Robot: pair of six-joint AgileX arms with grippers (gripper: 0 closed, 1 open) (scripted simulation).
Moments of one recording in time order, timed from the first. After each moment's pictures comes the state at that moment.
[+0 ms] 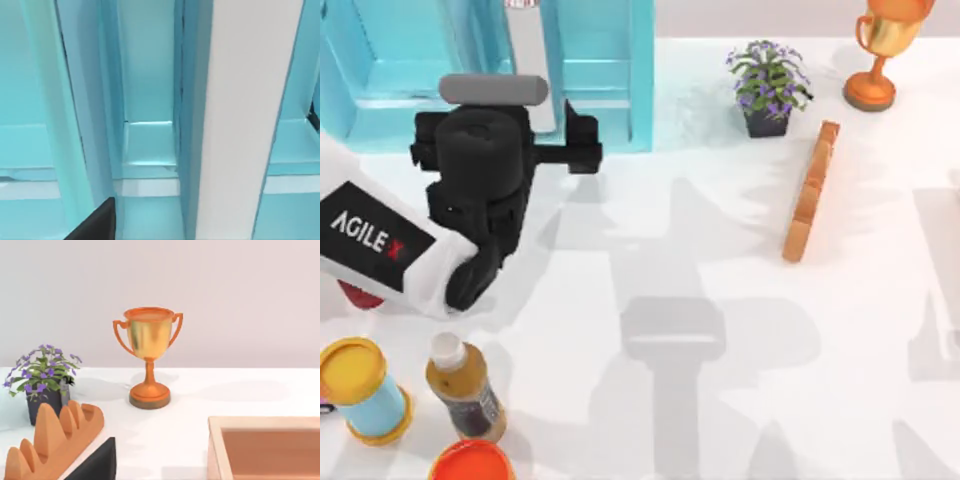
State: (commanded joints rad) left arm -0.45 2.02 0.84 0.97 -0.37 -0.06; right arm 0.00 0.00 0.00 0.00 0.00 0.00
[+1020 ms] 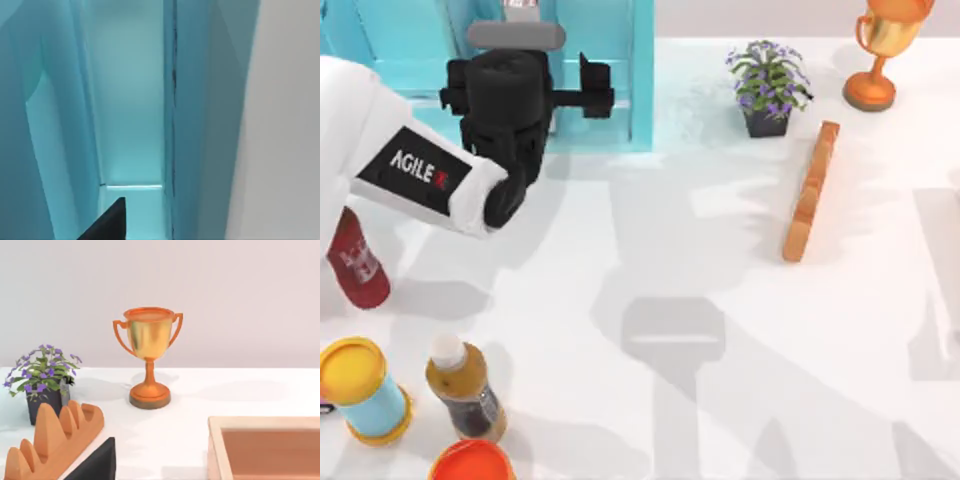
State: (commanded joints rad) left arm -0.37 2.28 1.23 0.84 -0.29 -0.05; right arm 0.00 0.00 0.00 0.00 0.00 0.00
